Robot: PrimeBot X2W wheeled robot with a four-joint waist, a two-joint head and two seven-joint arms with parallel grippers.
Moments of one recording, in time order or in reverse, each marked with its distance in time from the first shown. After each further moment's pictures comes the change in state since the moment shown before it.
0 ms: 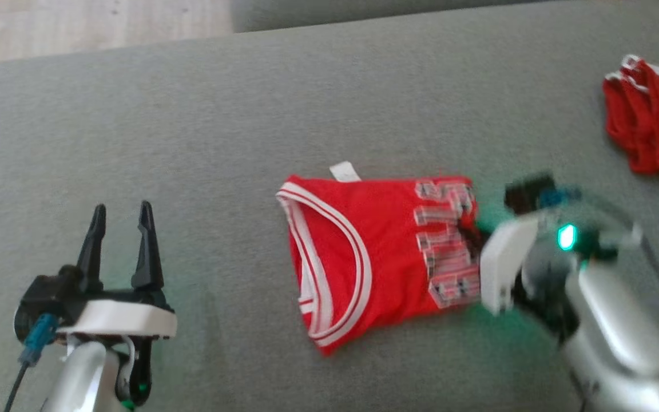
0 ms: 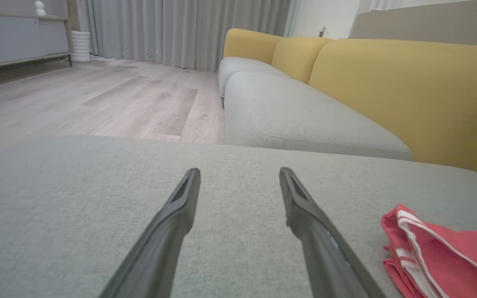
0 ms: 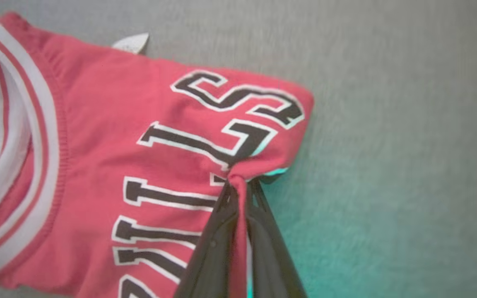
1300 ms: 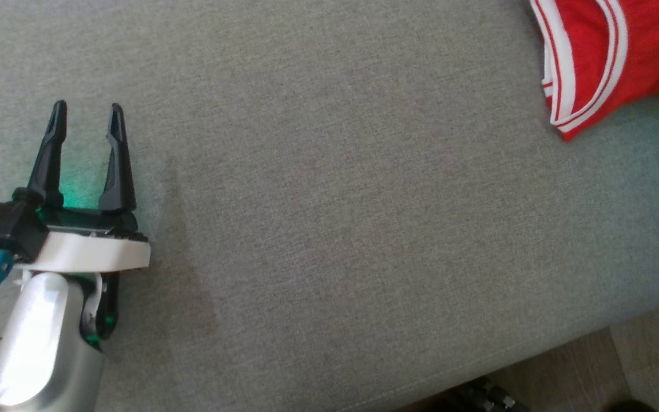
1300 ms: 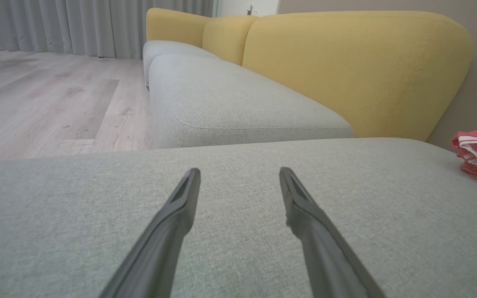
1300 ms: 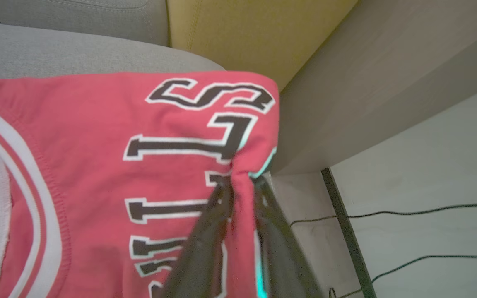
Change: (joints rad) left arm -0.149 0.093 -0.007 -0.189 0.045 0.005 0.053; right arm -0.598 -0.416 -0.134 0.332 -0.091 0.000 -0.147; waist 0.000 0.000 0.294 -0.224
